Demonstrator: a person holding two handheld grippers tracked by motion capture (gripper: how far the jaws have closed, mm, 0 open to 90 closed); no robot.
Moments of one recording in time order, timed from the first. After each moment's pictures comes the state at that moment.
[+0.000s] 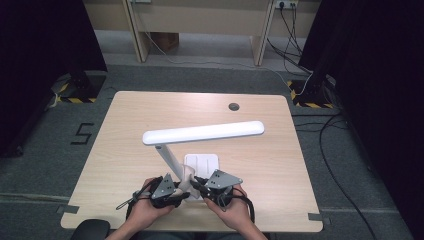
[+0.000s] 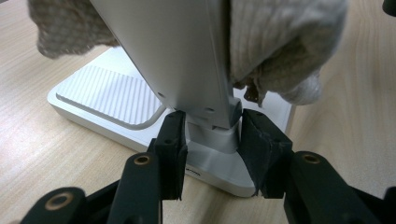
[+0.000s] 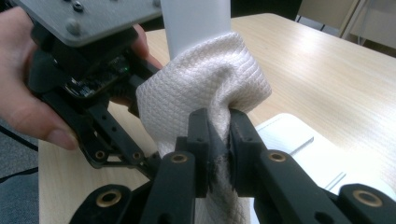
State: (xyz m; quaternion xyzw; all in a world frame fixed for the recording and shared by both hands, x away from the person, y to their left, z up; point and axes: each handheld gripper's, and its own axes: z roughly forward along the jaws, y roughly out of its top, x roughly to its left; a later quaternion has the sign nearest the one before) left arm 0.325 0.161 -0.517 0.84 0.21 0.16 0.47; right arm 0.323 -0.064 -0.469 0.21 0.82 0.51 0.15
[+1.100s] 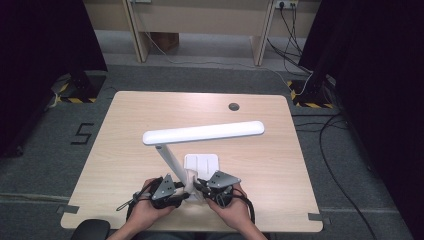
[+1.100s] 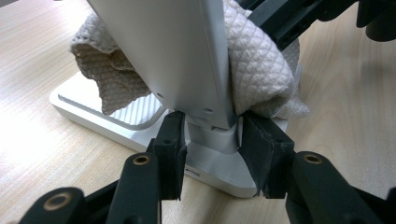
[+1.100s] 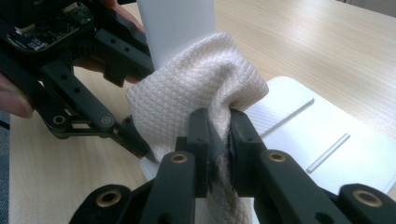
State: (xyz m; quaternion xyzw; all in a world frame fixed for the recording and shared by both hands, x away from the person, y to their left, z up) left arm 0.323 0.160 -0.518 0.84 0.22 0.17 0.47; right arm 0.330 -0.068 -0.491 0.24 0.83 0.48 0.14
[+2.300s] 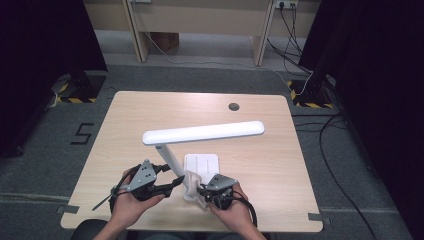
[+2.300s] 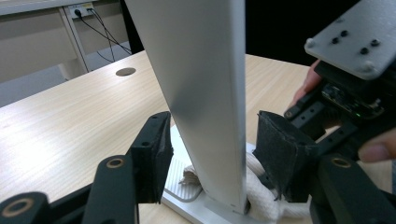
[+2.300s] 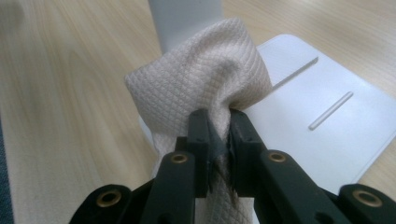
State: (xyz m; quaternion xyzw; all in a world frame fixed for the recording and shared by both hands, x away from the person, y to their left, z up) left arm 0.315 0.185 -0.438 0.76 0.25 0.21 0.56; right arm 0.323 -0.069 -0.493 0.26 0.86 0.42 0.14
